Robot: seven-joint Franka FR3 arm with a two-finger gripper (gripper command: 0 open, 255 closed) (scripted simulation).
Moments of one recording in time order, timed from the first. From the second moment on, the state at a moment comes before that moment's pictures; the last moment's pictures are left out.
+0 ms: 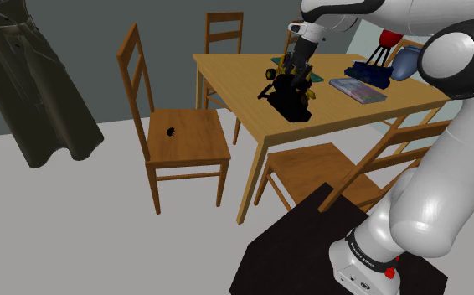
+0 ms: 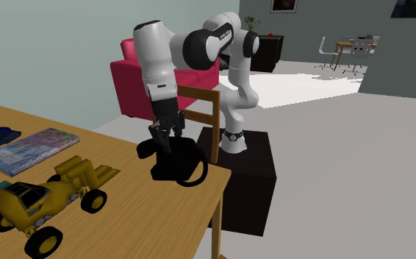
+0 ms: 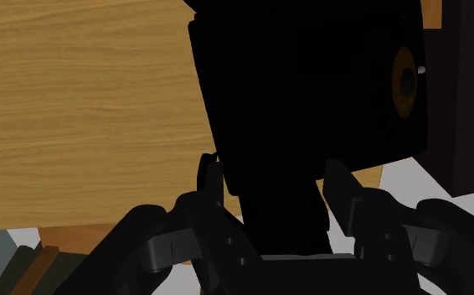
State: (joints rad) arm 0.21 0.11 -0.60 -1.70 0.21 1.80 -1.71
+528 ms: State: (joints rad) arm 0.20 0.12 -0.60 -1.59 0.21 1.69 -1.70
